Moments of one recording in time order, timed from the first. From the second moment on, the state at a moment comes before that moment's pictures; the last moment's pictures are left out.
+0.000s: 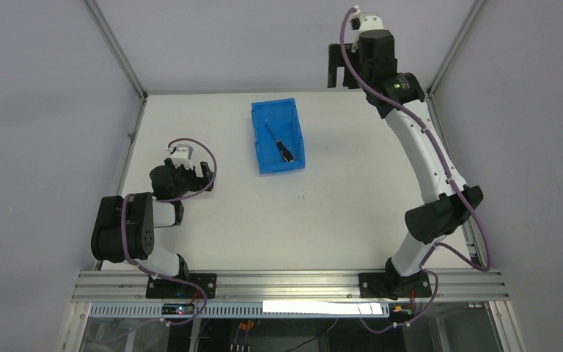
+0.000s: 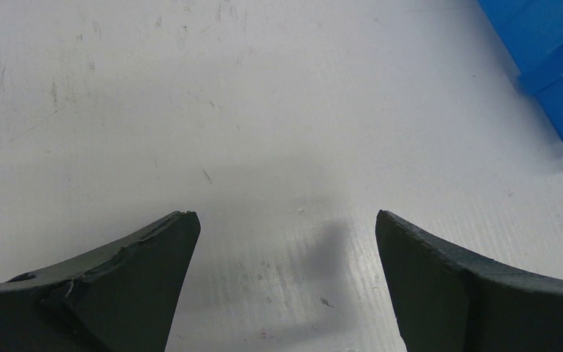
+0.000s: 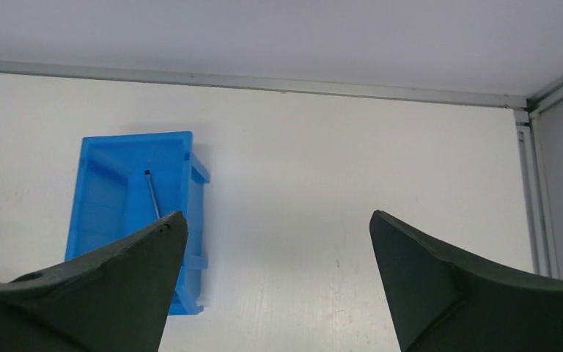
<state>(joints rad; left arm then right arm) 0.10 1.53 0.32 0.98 0.41 -0.06 0.40 1.71 2.03 -0.73 0.24 0.10</state>
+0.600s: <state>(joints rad) 0.10 1.53 0.32 0.98 0.41 -0.06 0.02 1.64 1.91 -0.78 0.06 0.11</state>
